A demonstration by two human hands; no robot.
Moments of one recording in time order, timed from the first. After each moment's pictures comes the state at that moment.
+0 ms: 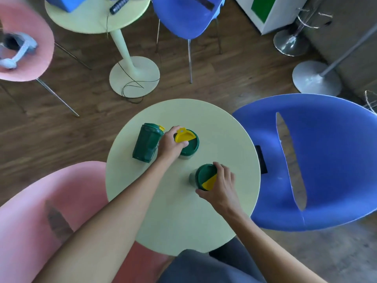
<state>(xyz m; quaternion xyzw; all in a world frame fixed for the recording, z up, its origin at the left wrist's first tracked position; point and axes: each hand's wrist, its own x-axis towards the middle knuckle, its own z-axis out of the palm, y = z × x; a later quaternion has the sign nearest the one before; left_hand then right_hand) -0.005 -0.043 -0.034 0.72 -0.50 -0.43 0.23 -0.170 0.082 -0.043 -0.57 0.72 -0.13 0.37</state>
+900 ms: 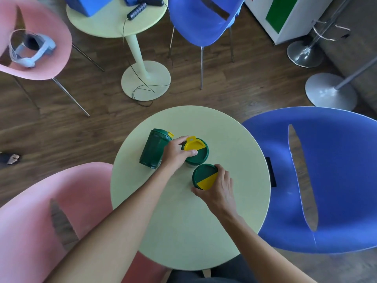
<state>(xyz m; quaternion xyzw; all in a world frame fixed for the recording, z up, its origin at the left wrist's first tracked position) 0.009 -0.046 -0.040 0.69 -0.46 -0.49 0.27 -0.139 0.051 -0.051 -0.54 0.74 -0.14 0.37</state>
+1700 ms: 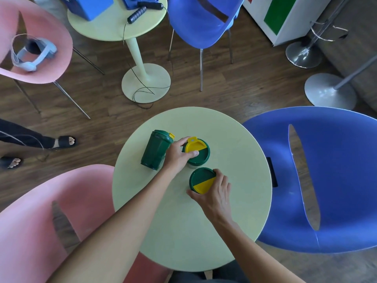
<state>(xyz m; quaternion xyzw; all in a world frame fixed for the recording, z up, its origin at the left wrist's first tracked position) 0.009 -0.041 -0.049 0.69 -0.46 -0.49 0.27 -0.121 0.065 -0.051 -0.52 0.75 -0.16 0.37</state>
